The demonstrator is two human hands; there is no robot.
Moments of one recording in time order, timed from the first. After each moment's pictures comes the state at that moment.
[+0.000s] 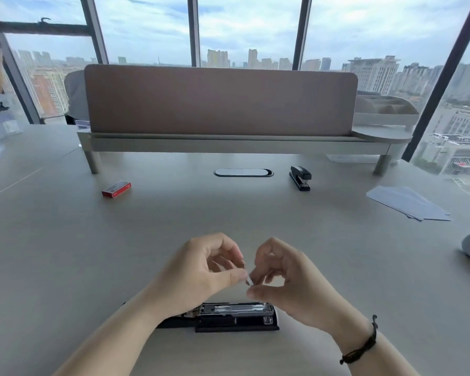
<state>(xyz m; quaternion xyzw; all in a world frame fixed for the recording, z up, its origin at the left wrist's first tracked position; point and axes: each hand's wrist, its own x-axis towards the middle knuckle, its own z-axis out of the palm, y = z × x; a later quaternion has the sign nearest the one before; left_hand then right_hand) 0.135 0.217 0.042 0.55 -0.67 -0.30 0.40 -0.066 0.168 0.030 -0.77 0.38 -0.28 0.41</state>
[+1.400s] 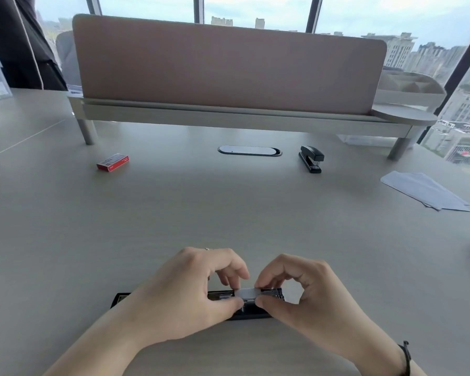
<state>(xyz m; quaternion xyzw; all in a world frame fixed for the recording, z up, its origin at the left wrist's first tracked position) 0.137 0.247 0.039 0.60 -0.73 -0.21 0.26 -0.073 0.190 0.025 -0.83 0.39 -0.25 0.32</state>
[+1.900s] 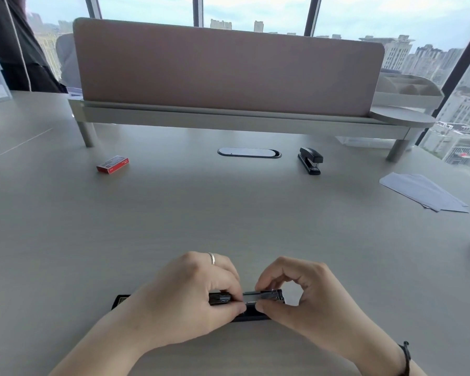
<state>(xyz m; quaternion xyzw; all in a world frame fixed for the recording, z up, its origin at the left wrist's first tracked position) 0.143 0.243 0.030 0.55 -0.78 -0.17 0.25 -0.074 0.189 0.023 -0.82 0.40 -0.23 0.33</state>
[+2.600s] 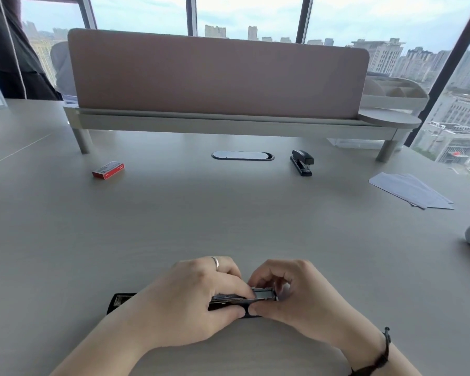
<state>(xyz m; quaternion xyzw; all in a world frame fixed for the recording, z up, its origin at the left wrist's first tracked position) 0.135 0.242 0.029 0.53 -0.81 -0.16 0.17 -0.075 0.182 0.018 -0.81 0.41 -0.20 0.36</state>
